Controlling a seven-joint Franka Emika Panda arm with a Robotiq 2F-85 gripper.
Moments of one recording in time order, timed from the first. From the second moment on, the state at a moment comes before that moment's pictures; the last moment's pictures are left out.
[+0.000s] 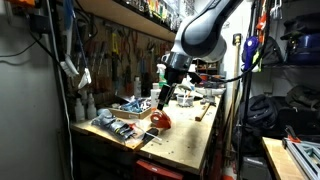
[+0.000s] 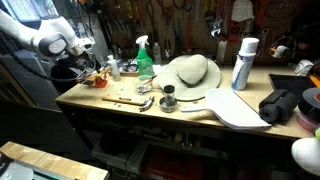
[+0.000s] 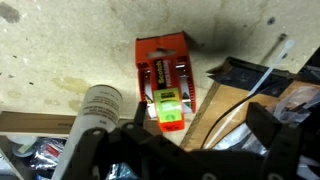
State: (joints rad) arm 0.06 -0.01 0.00 -2.49 0.25 2.84 -0.38
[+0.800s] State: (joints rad) arm 0.06 0.17 0.02 -2.43 0.26 3.01 -0.41
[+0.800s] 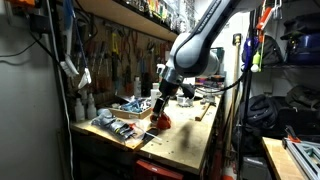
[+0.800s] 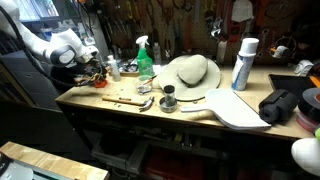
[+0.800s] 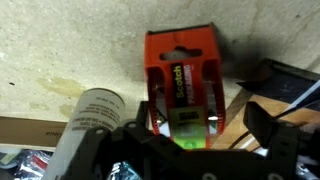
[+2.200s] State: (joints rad) arm -0.10 -0.20 -0.13 -2.39 -0.07 2.61 -0.18
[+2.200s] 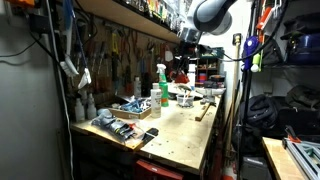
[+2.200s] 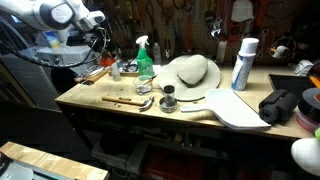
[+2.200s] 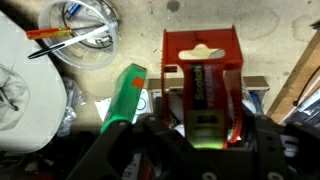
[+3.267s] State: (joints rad) arm -0.19 0.21 -0.19 -2.02 -0.74 2.45 0.33
